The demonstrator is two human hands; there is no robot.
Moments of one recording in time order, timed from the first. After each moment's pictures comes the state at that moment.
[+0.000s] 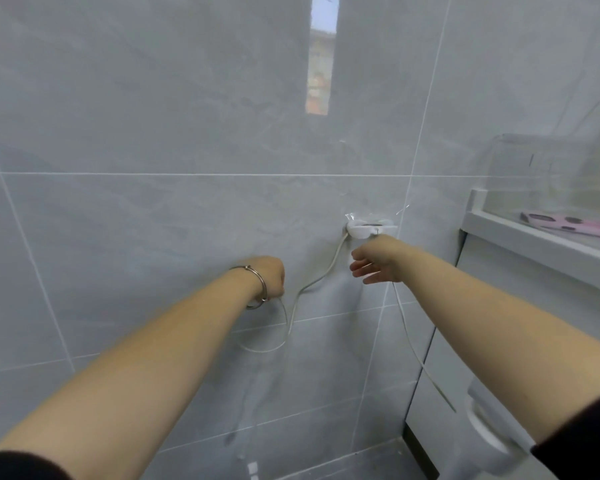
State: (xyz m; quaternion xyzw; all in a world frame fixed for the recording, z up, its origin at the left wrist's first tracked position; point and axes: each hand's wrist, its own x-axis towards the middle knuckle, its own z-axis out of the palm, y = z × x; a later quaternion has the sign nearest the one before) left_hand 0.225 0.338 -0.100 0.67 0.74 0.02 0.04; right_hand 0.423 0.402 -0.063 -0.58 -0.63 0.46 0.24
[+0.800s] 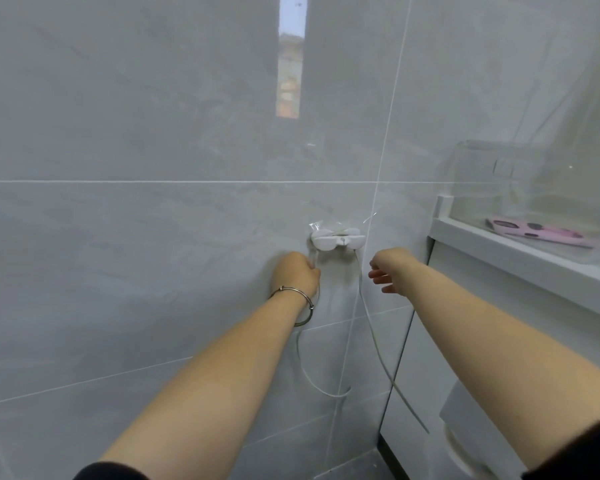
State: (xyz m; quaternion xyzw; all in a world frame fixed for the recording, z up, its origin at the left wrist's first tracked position) left_hand 0.323 0.422 -0.121 0.55 0.72 0.39 0.17; right_hand 0.480 0.446 -0.069 -0.68 -0.50 0.42 0.33
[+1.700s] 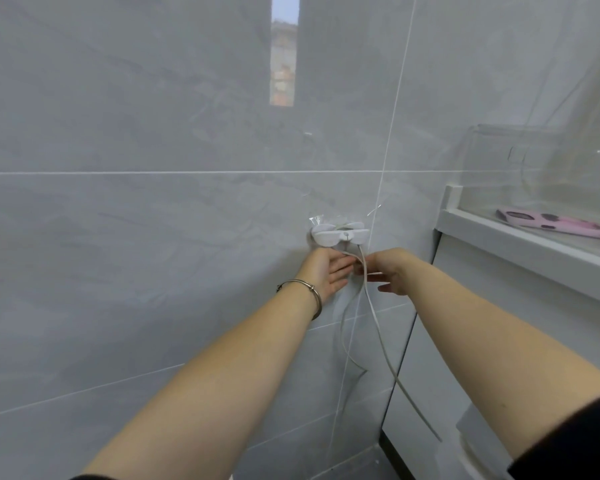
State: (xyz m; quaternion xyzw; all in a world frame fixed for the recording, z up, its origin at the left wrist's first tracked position) left_hand 0.359 0.424 -0.102 0.32 0.44 0.54 0.65; right_hand 0.478 0.477 -0.094 -0.64 -0.53 0.47 0.29
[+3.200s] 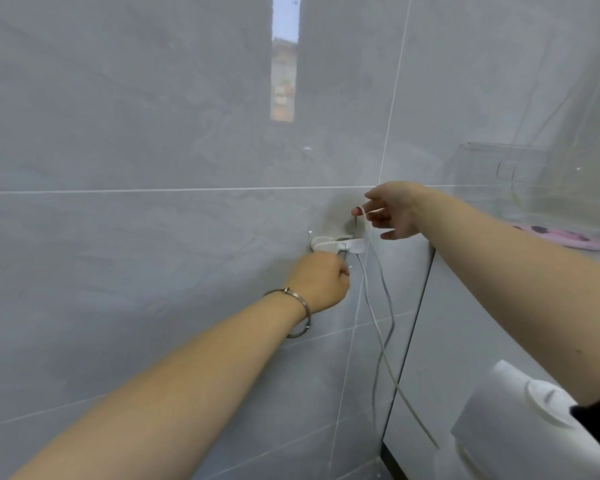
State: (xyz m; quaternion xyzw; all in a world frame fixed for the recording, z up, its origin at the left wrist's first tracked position) left_hand 0.341 0.390 -0.080 0.77 0.58 0.27 -0.04; right_hand 0.472 0.460 0.028 -0.60 -0.57 0.48 0.29
